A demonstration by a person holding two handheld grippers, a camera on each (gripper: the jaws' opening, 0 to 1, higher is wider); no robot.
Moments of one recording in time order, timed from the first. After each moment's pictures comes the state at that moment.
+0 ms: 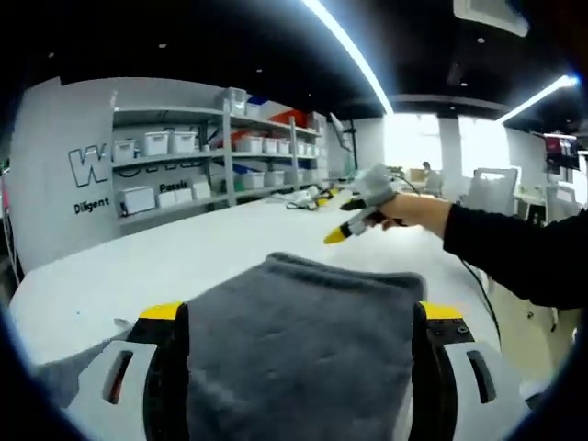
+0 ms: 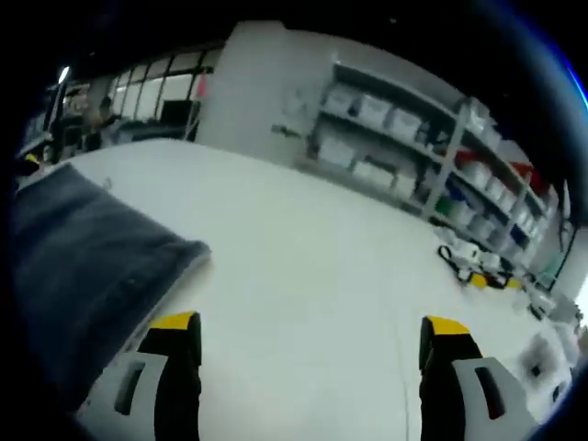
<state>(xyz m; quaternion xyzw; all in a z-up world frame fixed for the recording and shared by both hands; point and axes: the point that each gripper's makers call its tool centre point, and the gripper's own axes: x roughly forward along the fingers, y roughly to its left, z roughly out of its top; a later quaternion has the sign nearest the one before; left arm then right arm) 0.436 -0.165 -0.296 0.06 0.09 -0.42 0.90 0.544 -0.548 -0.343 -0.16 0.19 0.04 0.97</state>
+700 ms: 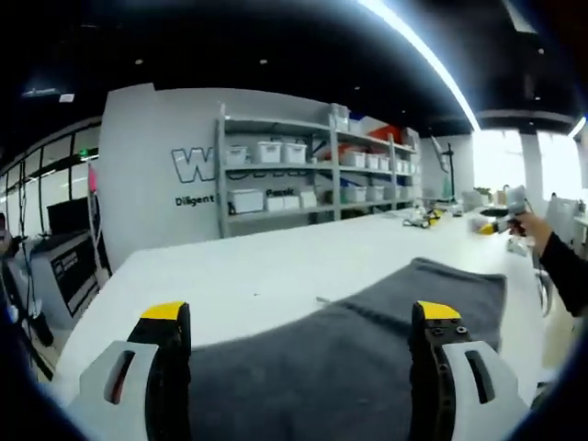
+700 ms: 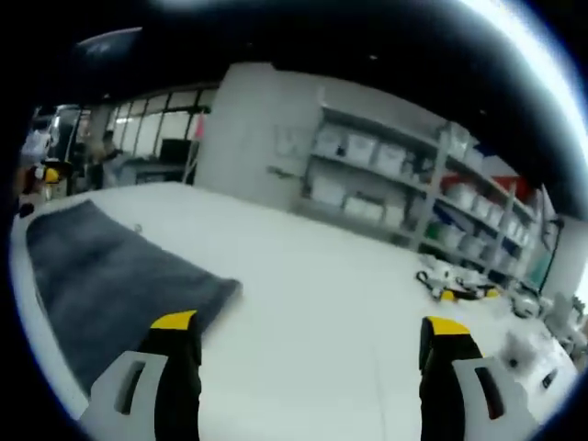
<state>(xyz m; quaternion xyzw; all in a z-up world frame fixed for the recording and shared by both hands) 0.475 0.131 -0.249 0.03 0.07 -0.22 0.97 0.457 -0.540 -0.280 -0.15 0.13 0.04 0.98</state>
